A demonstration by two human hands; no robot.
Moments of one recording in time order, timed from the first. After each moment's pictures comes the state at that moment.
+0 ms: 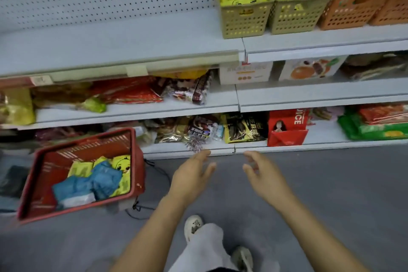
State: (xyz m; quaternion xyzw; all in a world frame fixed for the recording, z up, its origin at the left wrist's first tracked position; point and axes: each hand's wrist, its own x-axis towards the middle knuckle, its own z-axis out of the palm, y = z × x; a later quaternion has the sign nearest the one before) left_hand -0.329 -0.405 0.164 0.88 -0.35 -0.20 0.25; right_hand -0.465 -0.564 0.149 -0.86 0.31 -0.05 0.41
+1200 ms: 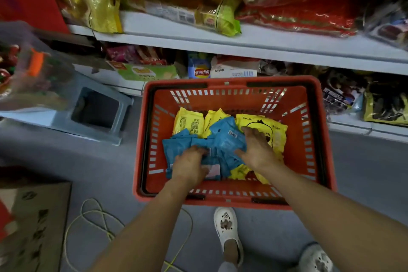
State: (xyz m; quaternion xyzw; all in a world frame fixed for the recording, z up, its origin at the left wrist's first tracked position) left_hand 0.009 0.009 -0.078 0.92 -0.16 -0.35 0.10; right_hand -0.037 -0.181 -0.085 -0.89 0.23 0.25 0.29
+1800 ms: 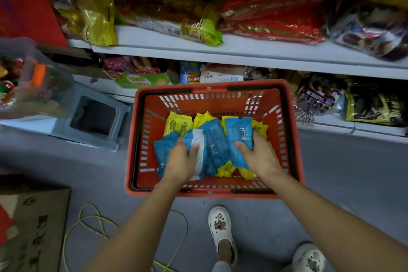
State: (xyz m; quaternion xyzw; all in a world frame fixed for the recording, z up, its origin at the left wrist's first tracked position) left_hand -0.011 -0.015 -0.029 0.91 -0.01 -0.27 0.31; right_hand -0.085 -0.206 -0.042 -0.84 0.31 0.08 0.45
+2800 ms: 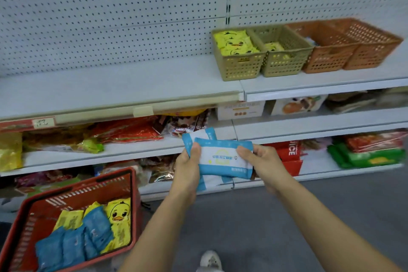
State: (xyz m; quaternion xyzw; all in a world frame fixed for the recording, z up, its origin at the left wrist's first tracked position) left_hand -0.269 -0.429 0.249 0.66 -0.07 -0.30 0.68; right_hand -0.380 -0.559 0.266 -0.63 0.35 -0.14 0.67
